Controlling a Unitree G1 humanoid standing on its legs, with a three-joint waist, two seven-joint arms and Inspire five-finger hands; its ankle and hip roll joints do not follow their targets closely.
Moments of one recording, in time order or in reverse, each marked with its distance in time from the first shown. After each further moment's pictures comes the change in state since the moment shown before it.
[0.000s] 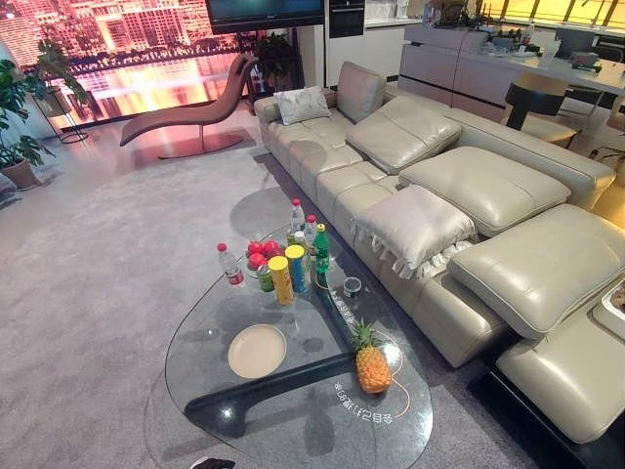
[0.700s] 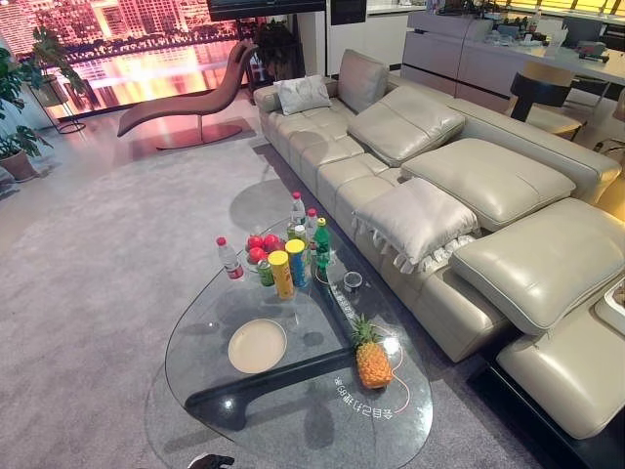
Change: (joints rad) left arm -0.012 0.004 0.000 -0.012 0.002 0.024 -0.001; right arm -0.003 0.000 0.000 -0.001 -0.013 -0.001 0.006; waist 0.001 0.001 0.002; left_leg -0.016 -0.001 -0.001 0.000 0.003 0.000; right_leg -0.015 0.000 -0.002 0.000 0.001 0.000
